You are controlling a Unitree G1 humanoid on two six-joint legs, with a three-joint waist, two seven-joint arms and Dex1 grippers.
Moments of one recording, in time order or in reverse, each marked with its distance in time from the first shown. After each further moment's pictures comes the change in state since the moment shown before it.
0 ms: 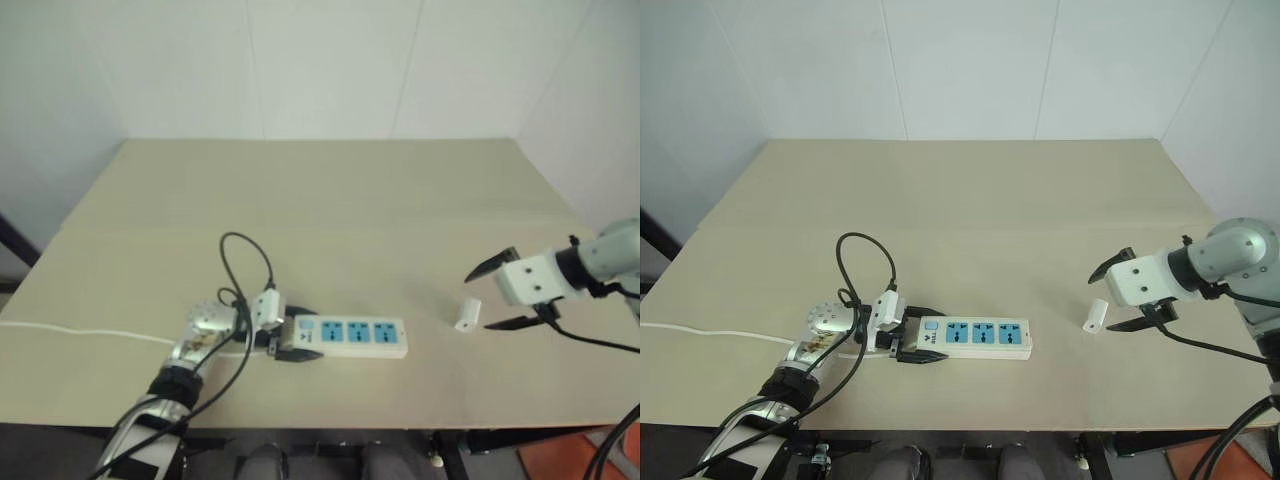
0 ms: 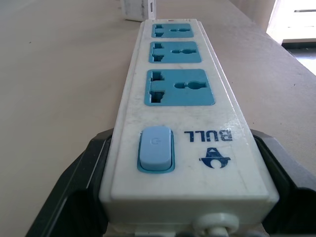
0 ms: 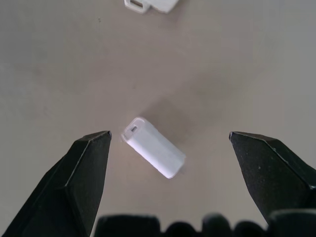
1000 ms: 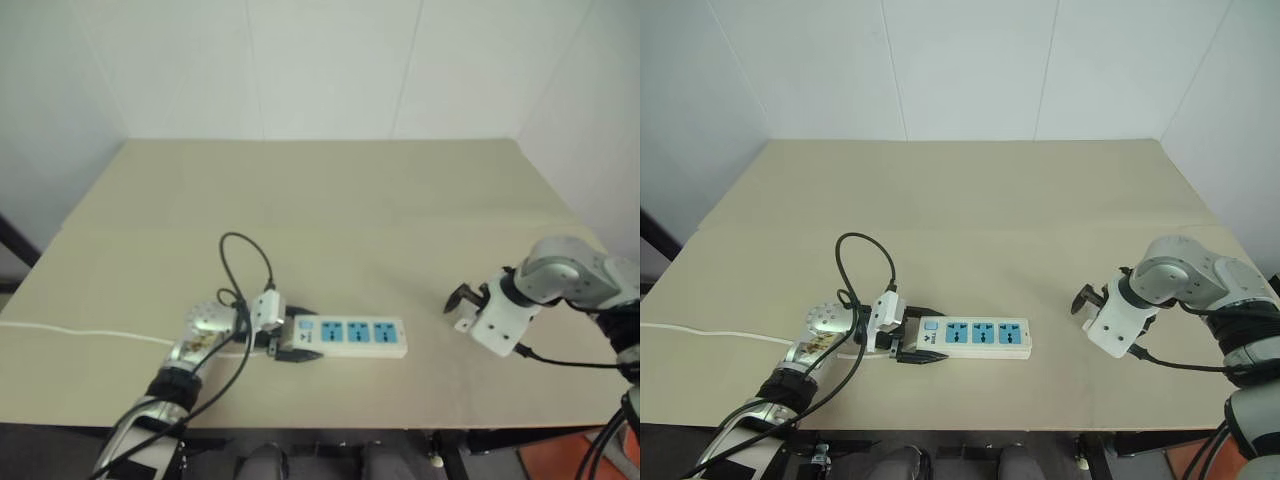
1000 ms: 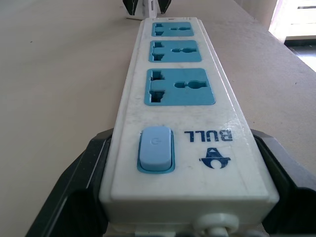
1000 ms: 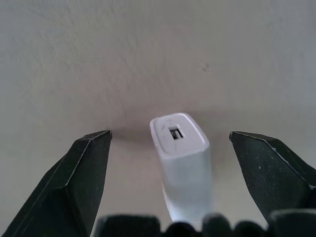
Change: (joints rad) left arm 0.011 0.013 -0.005 -0.021 0.000 0.006 0.020; right arm -0.152 0.095 0.272 0.217 -0.380 -0.499 -0.182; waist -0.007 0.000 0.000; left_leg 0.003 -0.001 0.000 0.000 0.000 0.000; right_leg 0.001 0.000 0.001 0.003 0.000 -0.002
